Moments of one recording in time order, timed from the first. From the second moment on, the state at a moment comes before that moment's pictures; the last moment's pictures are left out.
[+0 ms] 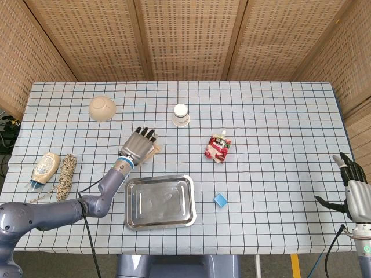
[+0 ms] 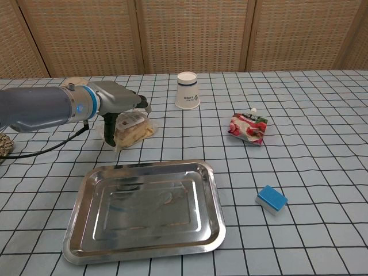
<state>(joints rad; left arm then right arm) -1.11 -1.65 -0.08 -1.20 0.63 0.75 0.86 0.12 -1.13 0.12 -1.51 -1.41 1.41 0.32</state>
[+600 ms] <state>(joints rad) -1.01 -1.55 -0.09 -1.36 0.91 0.92 0.66 0.11 -1.12 0.12 -1.52 -1.42 1.42 0.31</state>
